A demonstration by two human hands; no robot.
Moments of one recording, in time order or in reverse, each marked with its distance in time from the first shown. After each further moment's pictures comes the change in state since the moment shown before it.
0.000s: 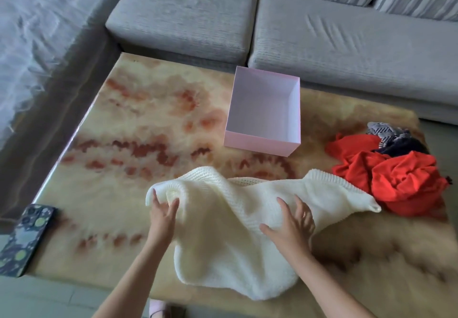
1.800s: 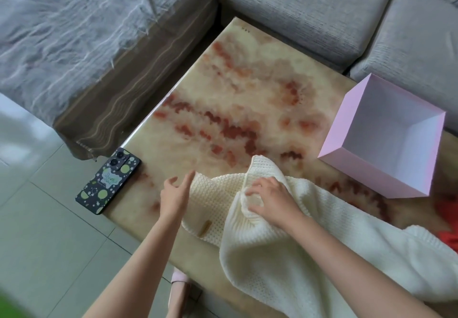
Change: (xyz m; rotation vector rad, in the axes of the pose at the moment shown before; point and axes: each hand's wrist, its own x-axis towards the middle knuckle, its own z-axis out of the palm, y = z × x) left_hand 0.078 -0.061 -0.140 -0.226 0.264 -0.400; right_hand 0.048 -0.235 0.084 -0.236 -0.485 -0.744
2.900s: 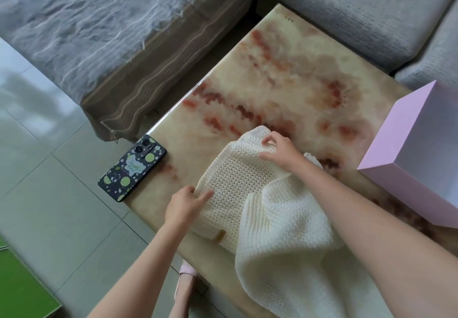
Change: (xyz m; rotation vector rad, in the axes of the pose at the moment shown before) left_hand 0.026 -0.034 -0.028 0.516 -0.035 0.102; right_hand 0.145 -0.005 -0.010 0.307 0.006 0.088
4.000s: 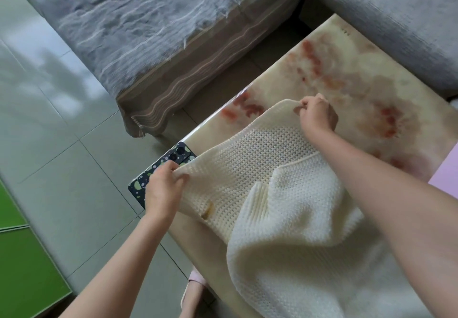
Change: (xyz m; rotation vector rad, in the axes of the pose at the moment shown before) left_hand 0.045 -0.029 -0.091 -0.177 0.444 0.052; right_hand 0.111 -0.089 -0.024 -0.335 0.522 0.061
